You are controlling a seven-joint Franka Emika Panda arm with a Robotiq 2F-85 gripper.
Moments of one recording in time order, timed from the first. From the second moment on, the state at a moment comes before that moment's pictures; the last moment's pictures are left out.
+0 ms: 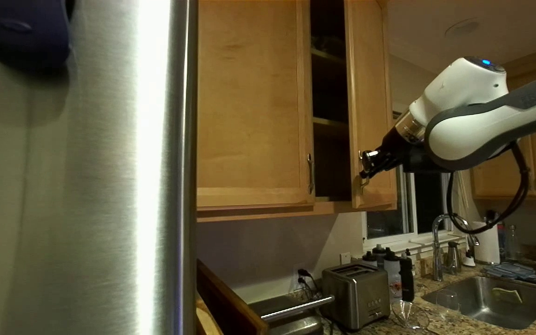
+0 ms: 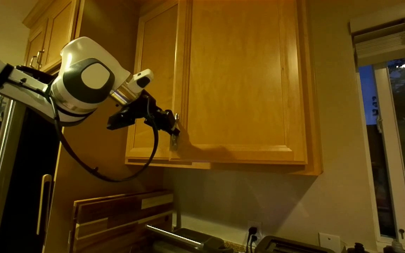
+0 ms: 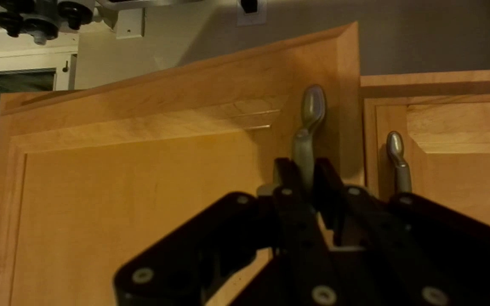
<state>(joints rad) -0.37 -0.81 0.22 -2.59 -0.10 2.87 0.28</state>
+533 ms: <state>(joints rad) -0.41 -0.98 0.22 -2.68 -0.10 2.78 0.30</state>
